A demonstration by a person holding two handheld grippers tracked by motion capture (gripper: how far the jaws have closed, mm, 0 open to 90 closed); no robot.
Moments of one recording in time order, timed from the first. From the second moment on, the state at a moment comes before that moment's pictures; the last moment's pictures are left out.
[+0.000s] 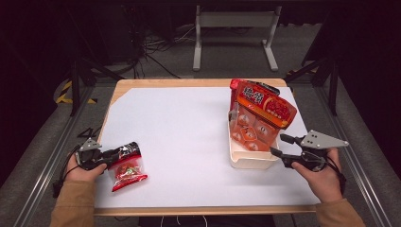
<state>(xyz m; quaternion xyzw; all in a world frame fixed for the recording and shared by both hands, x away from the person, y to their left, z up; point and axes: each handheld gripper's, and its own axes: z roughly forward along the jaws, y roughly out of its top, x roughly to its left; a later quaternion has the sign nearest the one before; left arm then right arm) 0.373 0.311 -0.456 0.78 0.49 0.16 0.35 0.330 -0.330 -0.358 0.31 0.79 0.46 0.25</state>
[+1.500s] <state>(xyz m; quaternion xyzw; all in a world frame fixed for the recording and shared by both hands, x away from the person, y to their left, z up) 0.349 0.284 -0.377 0.76 0.40 0.17 0.48 0.327 -0.336 -0.348 0.32 0.78 0.49 0.25</state>
